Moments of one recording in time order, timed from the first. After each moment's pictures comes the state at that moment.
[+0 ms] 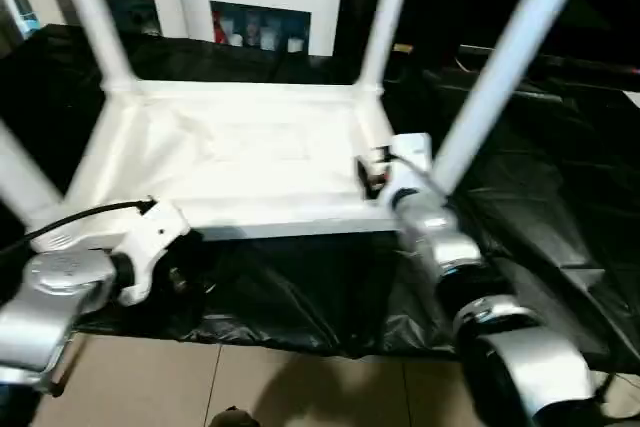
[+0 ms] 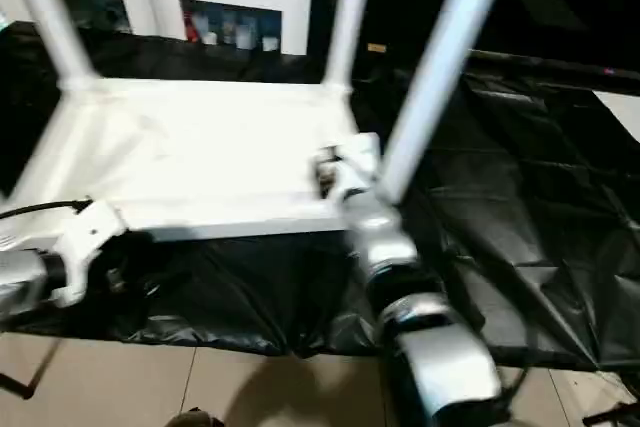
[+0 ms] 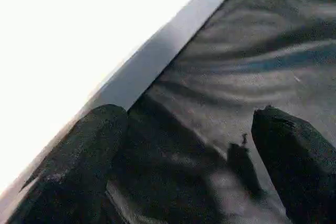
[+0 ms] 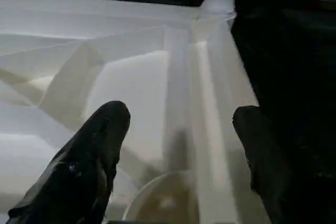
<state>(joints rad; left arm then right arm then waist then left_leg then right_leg) -0.15 0.66 -0.05 0.02 -0.10 0.43 -0.85 -0.79 -0.06 -0.06 1.06 0.11 -0.08 0.05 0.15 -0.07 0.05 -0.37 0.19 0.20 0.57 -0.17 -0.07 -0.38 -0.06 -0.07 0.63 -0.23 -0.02</state>
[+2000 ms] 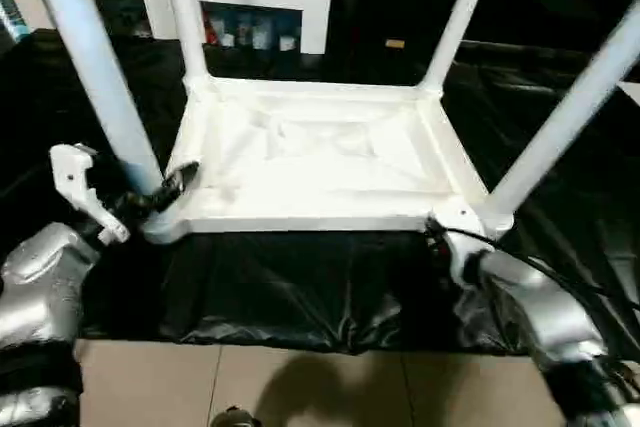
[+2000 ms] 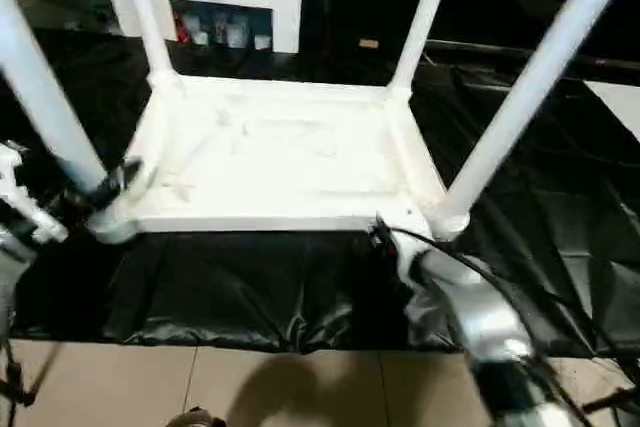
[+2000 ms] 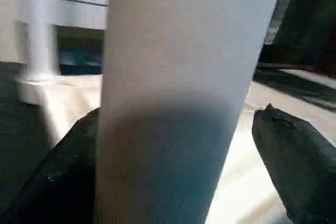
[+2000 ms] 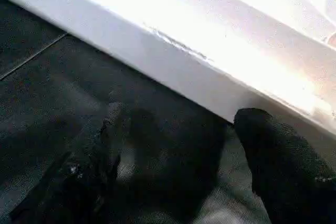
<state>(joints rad) -0.31 0.48 0.30 0.41 -0.47 0.06 -0.93 -0.31 -0.35 0.16 0.24 0.06 0.47 0.44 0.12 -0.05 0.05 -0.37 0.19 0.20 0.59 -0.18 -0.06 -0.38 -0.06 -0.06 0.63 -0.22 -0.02</state>
